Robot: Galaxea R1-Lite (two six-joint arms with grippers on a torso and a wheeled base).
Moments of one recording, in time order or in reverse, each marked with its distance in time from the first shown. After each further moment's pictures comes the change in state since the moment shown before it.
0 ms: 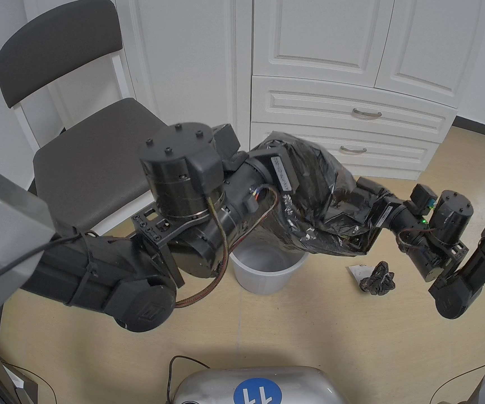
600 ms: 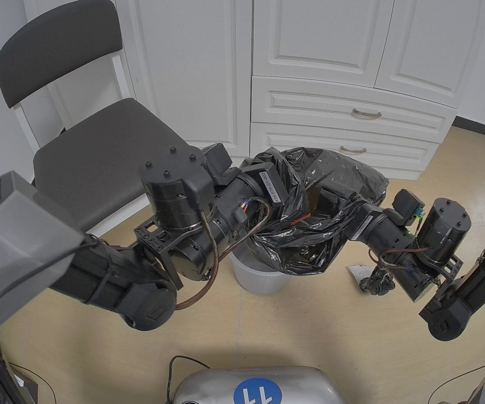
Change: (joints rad) left arm 0.059 0.060 0.053 -0.102 -0.130 -0.106; right arm 0.210 -0.068 0.034 0.000 -0.002 0.147
